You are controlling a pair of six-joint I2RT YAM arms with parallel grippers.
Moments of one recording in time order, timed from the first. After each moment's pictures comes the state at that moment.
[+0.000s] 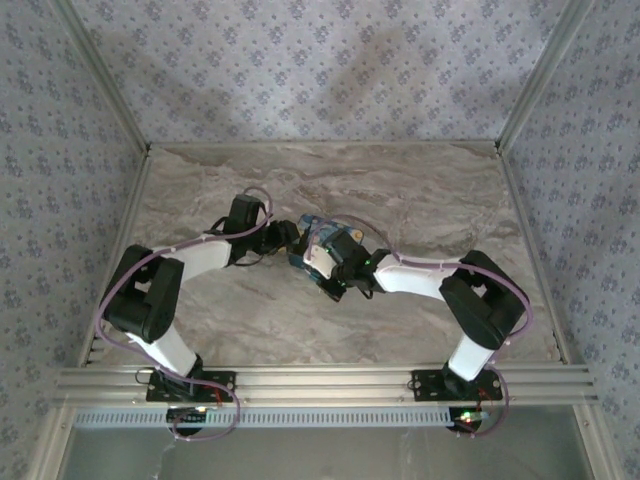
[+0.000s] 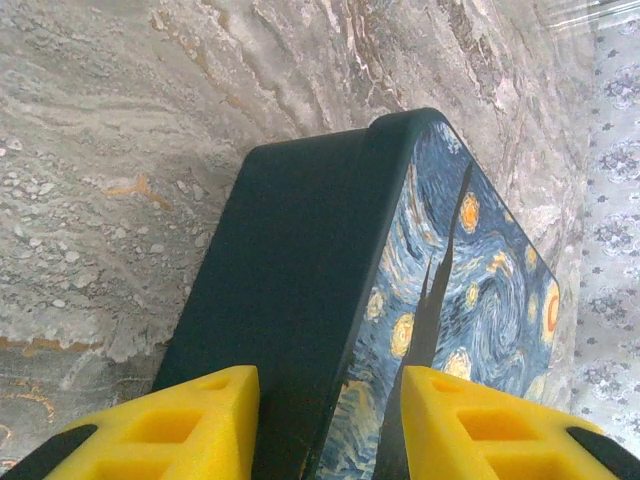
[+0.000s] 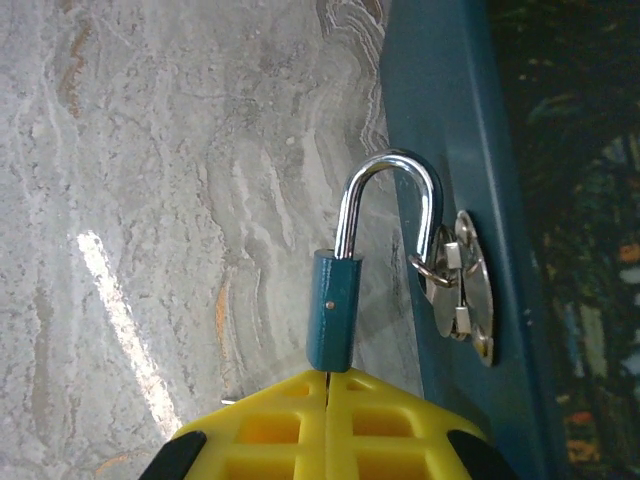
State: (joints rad) left arm -0.42 1.65 0.86 0.05 0.46 -0.85; right arm 0.83 1.68 0.90 -0.18 -0.15 -0.23
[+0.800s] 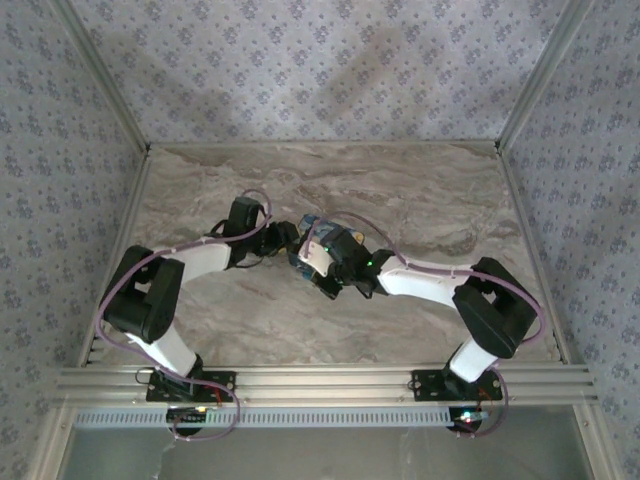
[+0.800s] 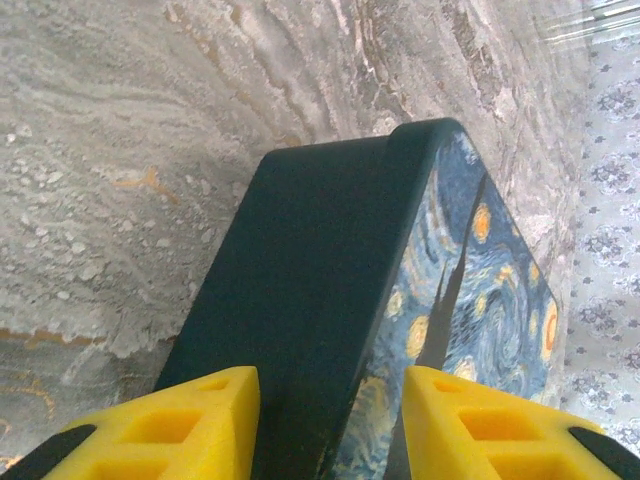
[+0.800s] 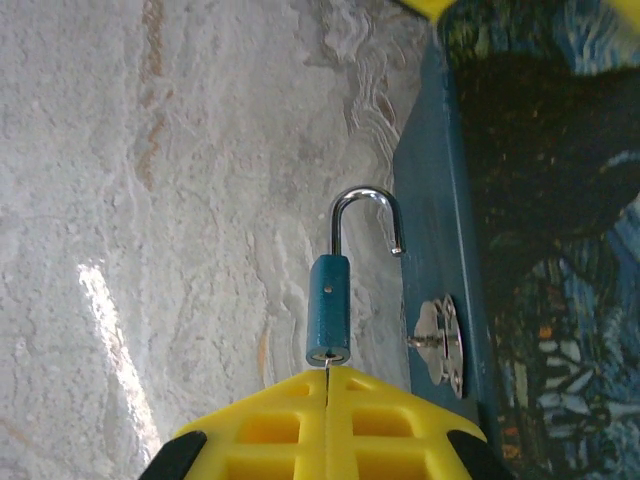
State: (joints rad) left arm -0.42 1.65 0.82 0.09 0.45 -0.88; right arm 0.86 1.61 0.91 -0.16 -0.15 -0.23
